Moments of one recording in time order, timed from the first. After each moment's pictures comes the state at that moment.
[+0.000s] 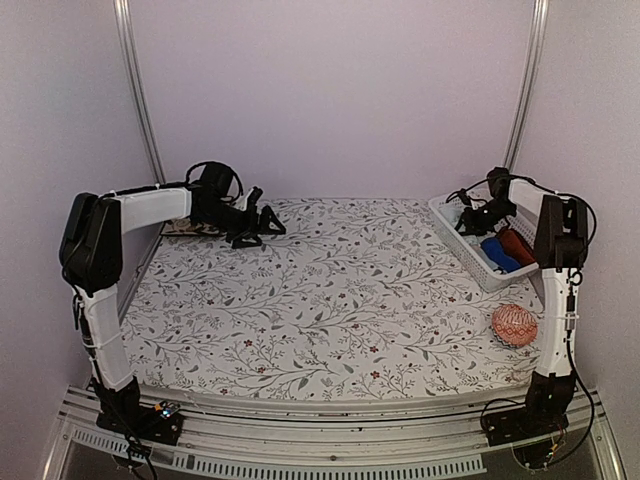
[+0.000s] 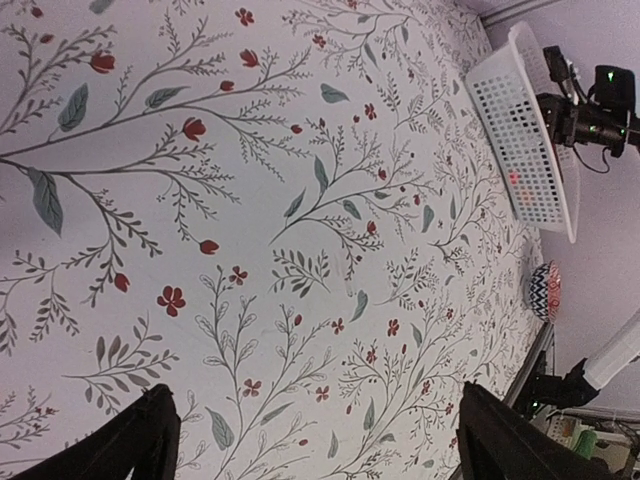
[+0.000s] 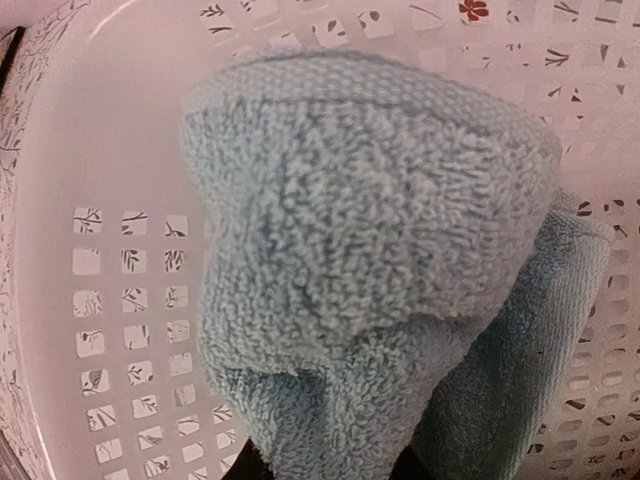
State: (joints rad) left arm -0.32 2.00 1.55 -0.47 0.59 -0.35; right arm -0.07 2.40 2.07 -0.87 -0.47 -0.23
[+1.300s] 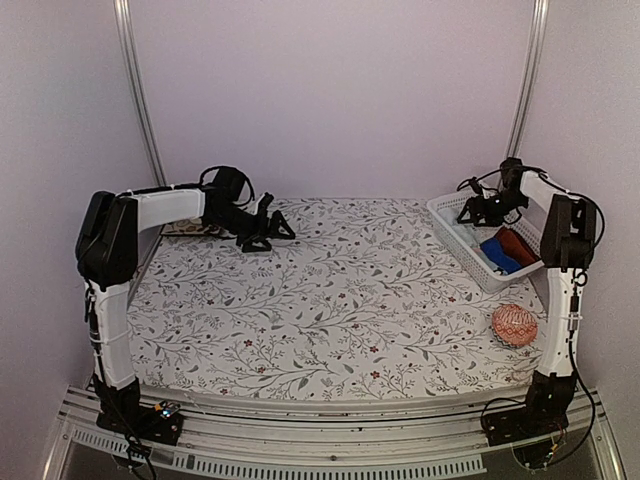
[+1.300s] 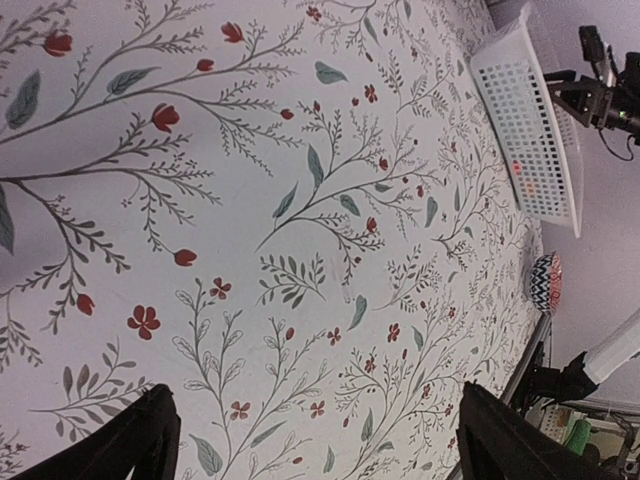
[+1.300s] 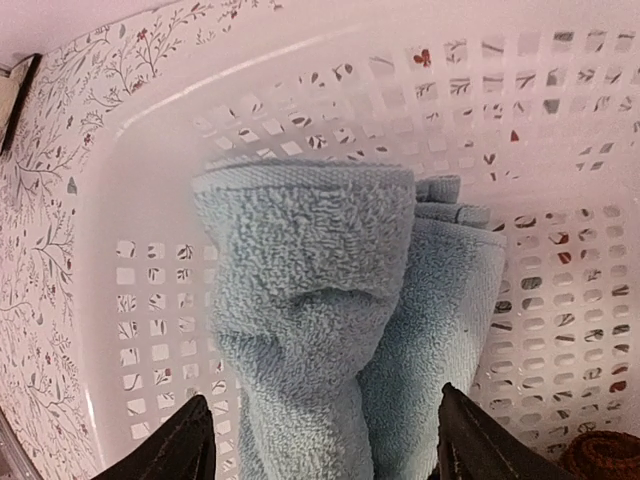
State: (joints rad) left arm -0.36 2.11 1.64 -0.50 0.61 -0.35; right arm -0.13 2.39 2.15 -0.94 -0.54 -0.24
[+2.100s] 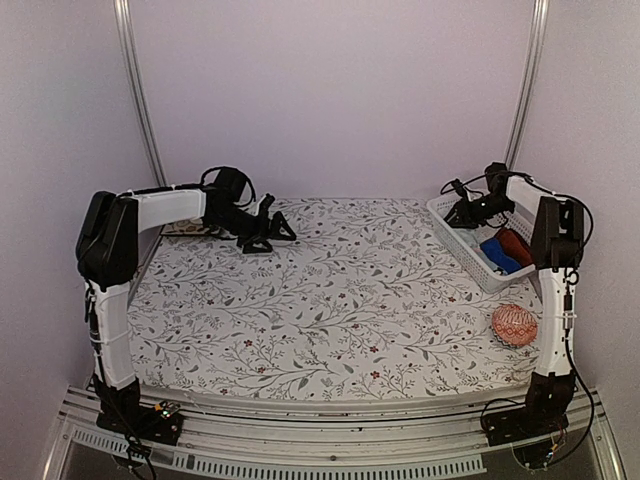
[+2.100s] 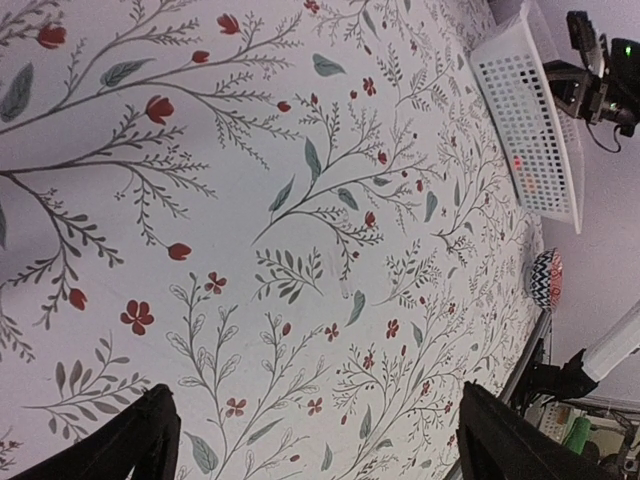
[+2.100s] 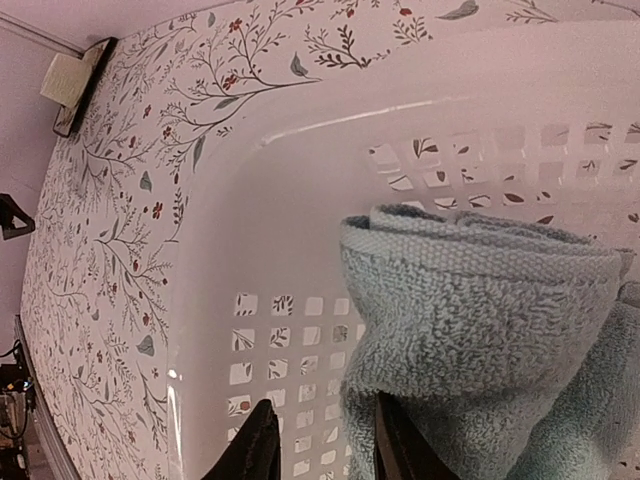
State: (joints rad) left arm -0.36 2.11 1.64 -0.51 0.61 -0.35; right arm -0.07 2.44 2.17 -0.89 -0.70 -0.22
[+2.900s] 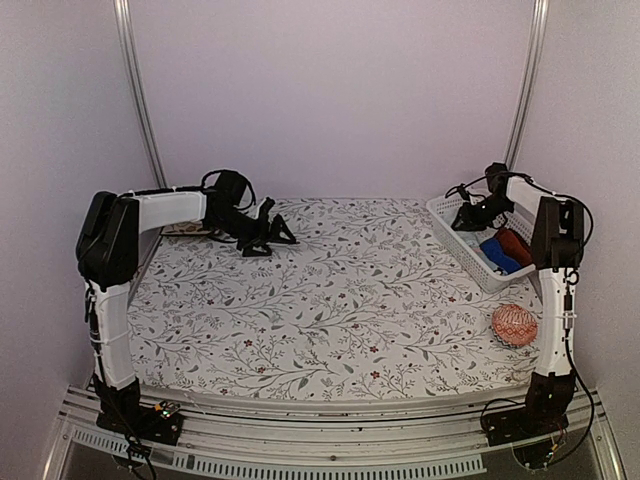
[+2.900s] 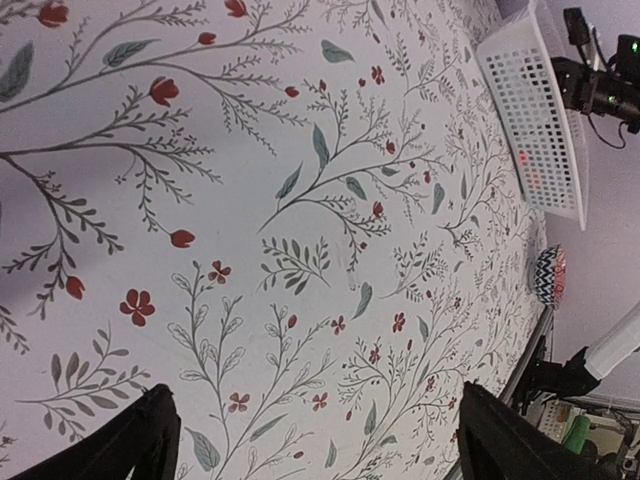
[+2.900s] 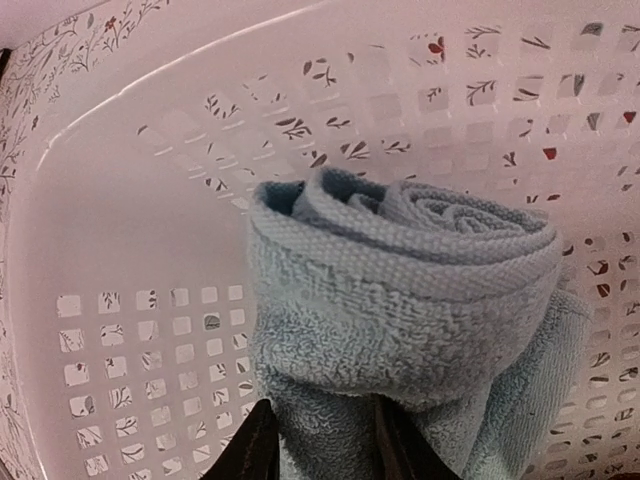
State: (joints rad) left arm -0.37 2.11 1.62 -0.51 0.61 -0.35; right arm -0.07 2.44 2.17 -0.88 -0.45 -0.19
